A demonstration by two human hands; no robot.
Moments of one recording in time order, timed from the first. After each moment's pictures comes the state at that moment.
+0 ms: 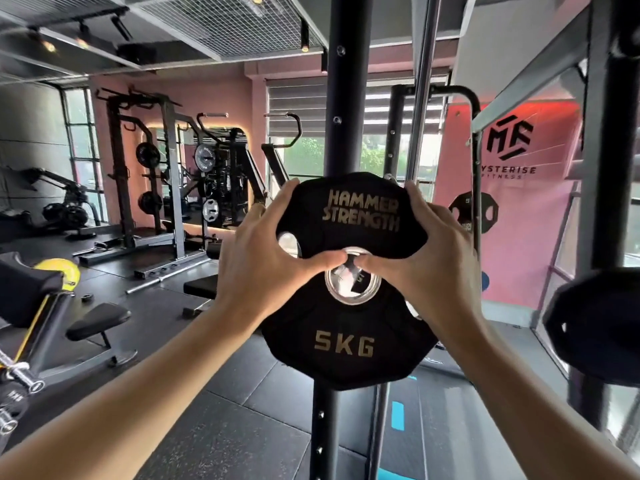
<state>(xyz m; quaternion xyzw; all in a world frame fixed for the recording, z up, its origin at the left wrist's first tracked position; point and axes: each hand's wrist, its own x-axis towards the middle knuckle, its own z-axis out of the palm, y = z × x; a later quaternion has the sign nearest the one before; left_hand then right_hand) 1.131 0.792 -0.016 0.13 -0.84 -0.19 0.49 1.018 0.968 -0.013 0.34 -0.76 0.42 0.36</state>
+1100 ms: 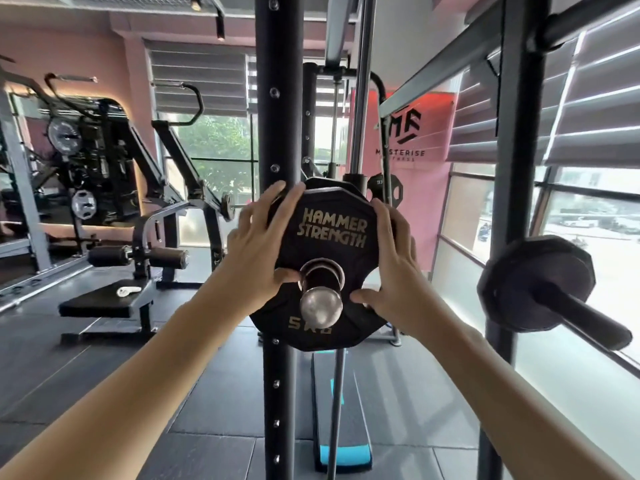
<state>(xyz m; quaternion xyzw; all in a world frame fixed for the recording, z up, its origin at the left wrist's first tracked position) 1.019 0.710 -0.037 -0.10 -0.91 -0.12 0.38 0.957 0.933 -0.058 0.34 -0.85 0.27 0.29</state>
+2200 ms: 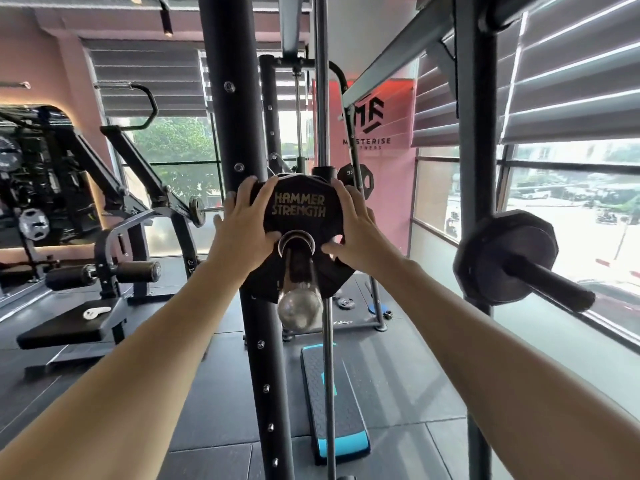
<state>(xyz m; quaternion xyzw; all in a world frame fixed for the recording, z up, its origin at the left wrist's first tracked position) 0.933 0.709 -0.020 -0.03 -0.93 -0.11 0.36 0.883 0.913 -0.034 0.30 -0.87 0.28 0.26</state>
